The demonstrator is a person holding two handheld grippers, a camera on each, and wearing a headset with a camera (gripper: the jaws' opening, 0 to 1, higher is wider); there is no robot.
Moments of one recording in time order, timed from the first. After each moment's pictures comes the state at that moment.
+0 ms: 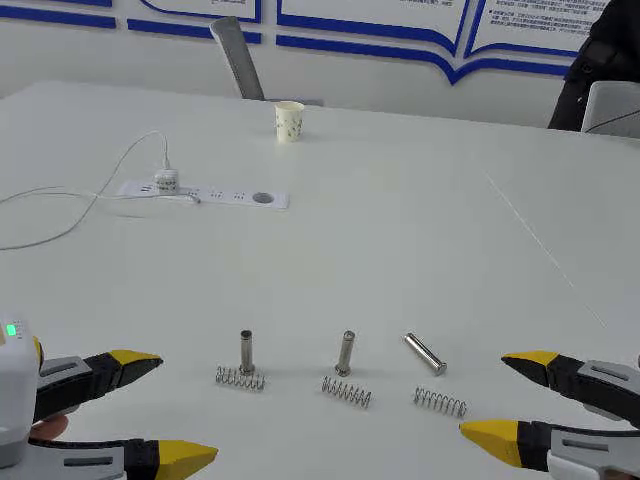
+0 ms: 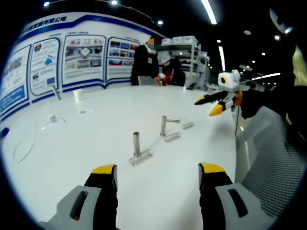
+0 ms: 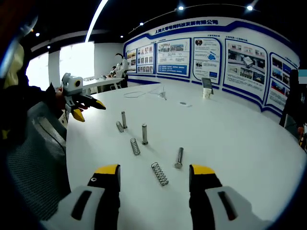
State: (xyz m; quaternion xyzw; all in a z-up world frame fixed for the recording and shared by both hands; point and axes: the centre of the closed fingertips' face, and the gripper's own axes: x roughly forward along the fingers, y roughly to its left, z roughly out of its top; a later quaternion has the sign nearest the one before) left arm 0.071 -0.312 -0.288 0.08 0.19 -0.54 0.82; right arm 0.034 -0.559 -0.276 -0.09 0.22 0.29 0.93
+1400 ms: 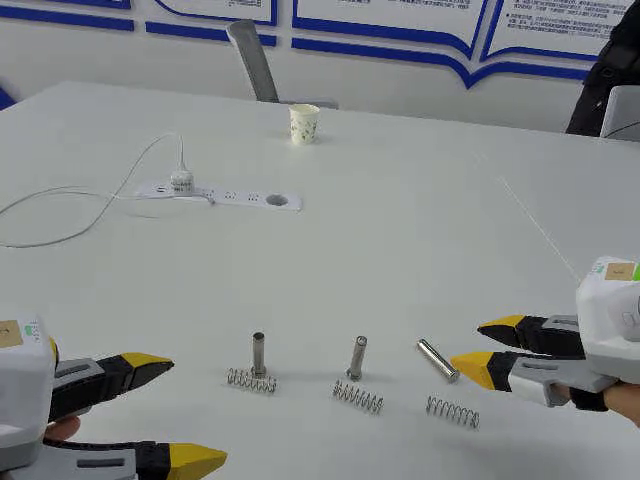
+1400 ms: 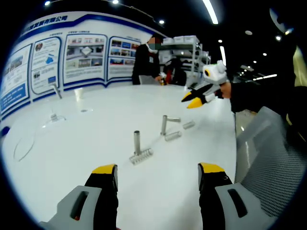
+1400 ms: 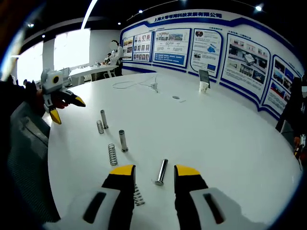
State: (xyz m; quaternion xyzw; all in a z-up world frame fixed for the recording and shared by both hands) left arm 0.070 -0.310 -0.289 0.07 0.20 -0.53 0.82; right arm 0.096 -0.559 -0.276 -0.13 0.27 0.26 0.92
